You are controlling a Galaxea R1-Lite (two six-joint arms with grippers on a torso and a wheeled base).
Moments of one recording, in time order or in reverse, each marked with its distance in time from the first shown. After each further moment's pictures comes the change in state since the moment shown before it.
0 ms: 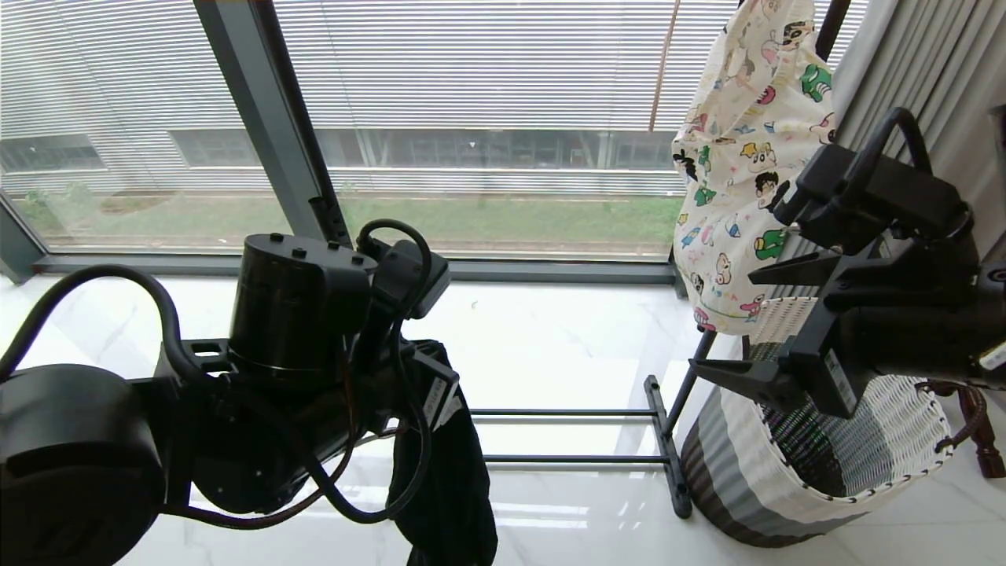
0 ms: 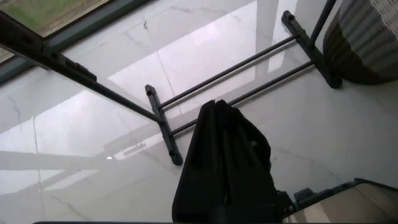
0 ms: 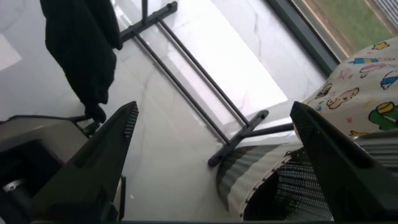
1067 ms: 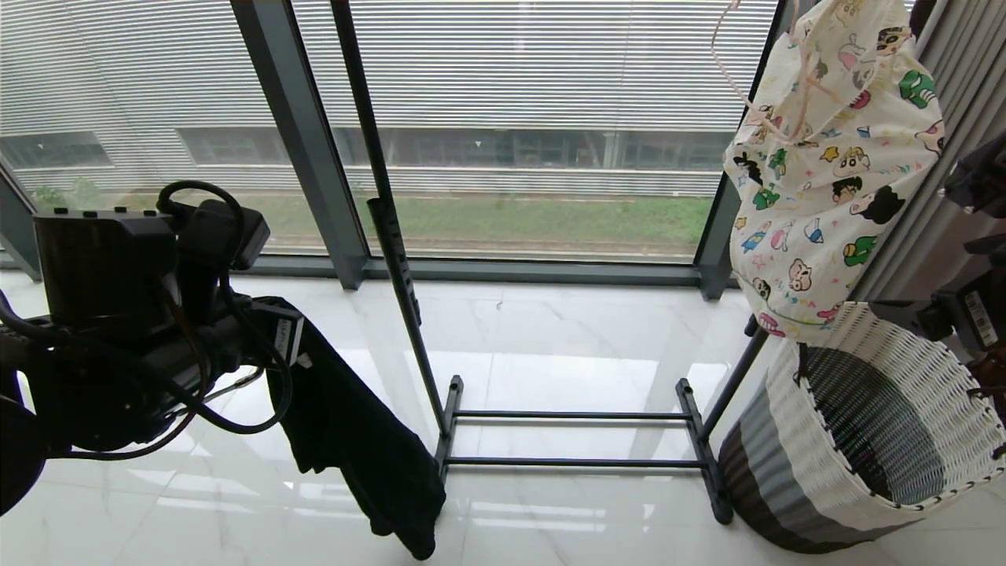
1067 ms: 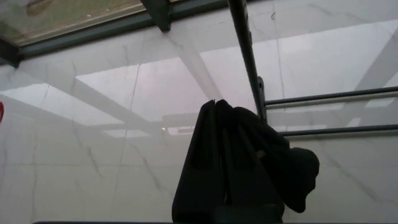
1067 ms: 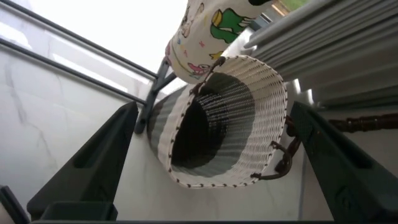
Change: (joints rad) left arm 0.423 -0.104 0.118 -0.171 -0.001 0.088; right arm -0.526 -0.102 0.083 -0.046 -0.073 -0.111
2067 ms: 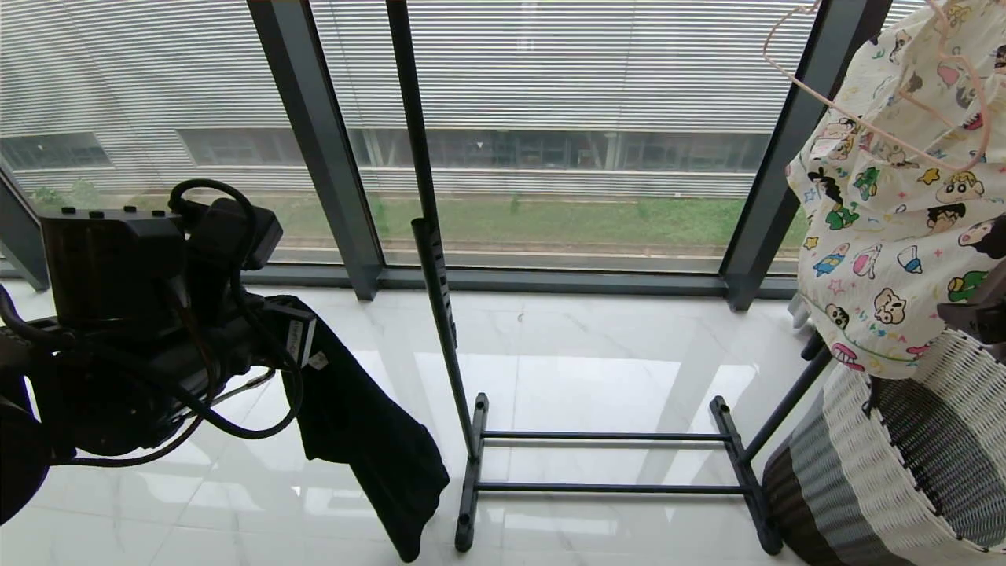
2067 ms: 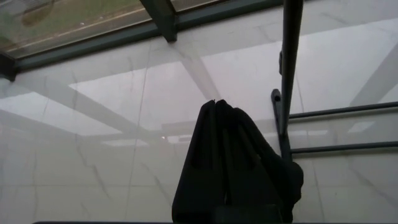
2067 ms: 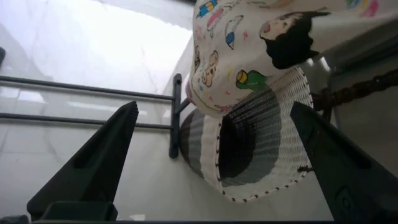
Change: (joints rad) left arm -0.042 -0.002 0.000 -0.005 0.000 -0.001; right arm -0.101 -0.099 0.124 -0.053 -0.132 0.227
